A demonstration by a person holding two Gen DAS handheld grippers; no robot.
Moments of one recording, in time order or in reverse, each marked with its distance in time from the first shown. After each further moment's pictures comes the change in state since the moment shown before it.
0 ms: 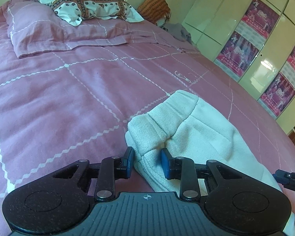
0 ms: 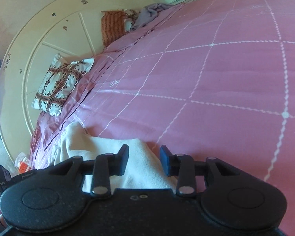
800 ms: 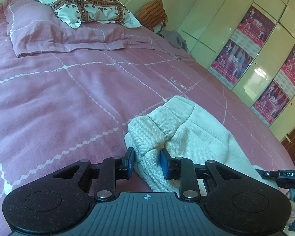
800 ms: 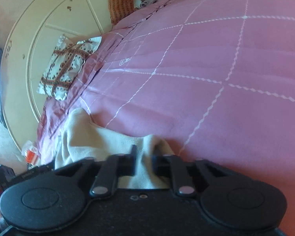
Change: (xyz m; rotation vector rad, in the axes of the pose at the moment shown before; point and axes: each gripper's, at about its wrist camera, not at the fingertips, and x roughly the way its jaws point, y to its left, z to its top) left arm -0.005 0.007 -0.004 -0.031 -0.057 -0.049; right arm 0.059 0.018 0.008 -0.019 0.121 0.032
